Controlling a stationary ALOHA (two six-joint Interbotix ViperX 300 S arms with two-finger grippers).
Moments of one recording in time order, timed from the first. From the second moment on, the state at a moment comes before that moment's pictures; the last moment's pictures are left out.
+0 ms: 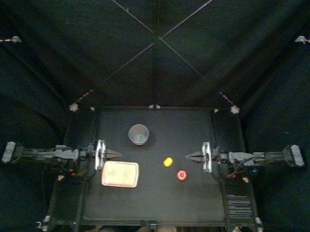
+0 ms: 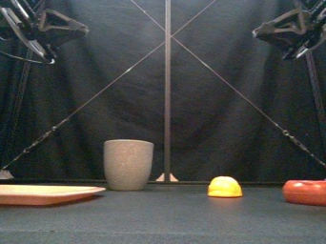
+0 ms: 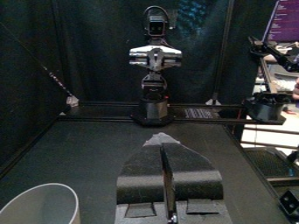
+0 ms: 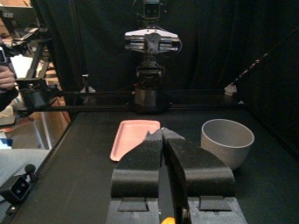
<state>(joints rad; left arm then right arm) 0.00 -0.97 1.19 0.00 -0.30 0.00 0.00 -0.97 1.17 0.00 -0.30 0.00</state>
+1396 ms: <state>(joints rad) 0.09 -0.96 1.19 -0.05 -0.30 0.00 0.13 -0.29 1.13 0.22 -0.06 0.04</state>
